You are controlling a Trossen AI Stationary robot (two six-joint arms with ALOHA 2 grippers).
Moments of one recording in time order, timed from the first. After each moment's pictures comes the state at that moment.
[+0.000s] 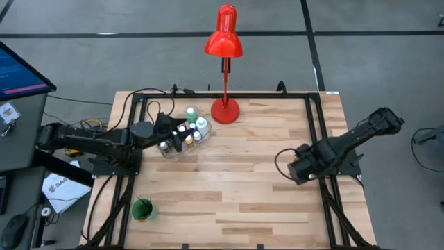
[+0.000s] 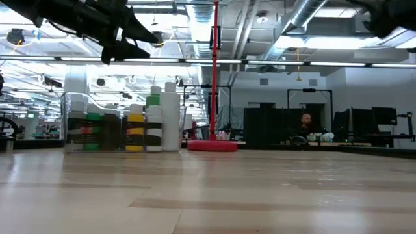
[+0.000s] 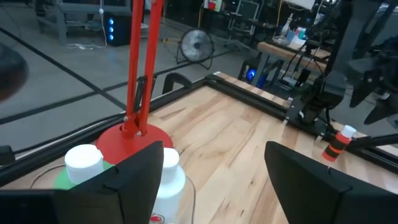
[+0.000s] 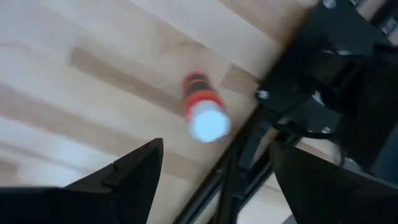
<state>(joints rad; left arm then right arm) 0.03 0.83 0.45 0.19 -0.49 -0.32 0.46 1.22 1.05 -1.51 -0.08 1.49</state>
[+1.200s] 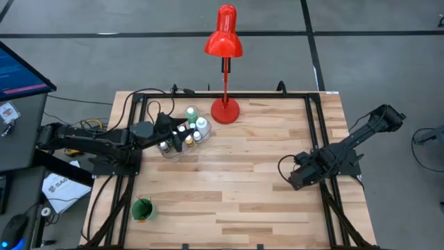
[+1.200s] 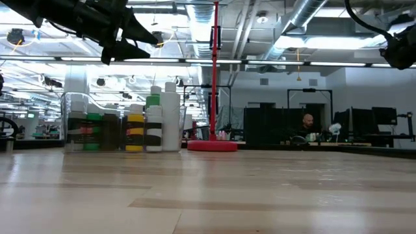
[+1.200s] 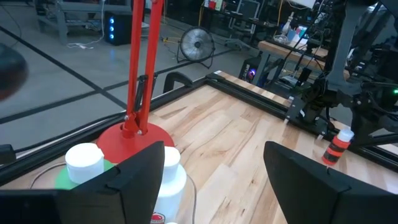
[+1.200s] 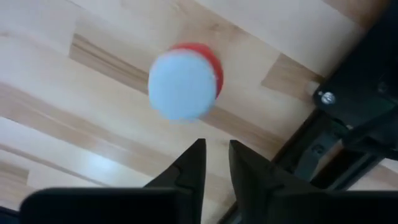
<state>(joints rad) 0.03 0.83 0.45 0.18 -0.49 -0.32 0.57 1.10 0.75 -1.17 -0.10 1.65</state>
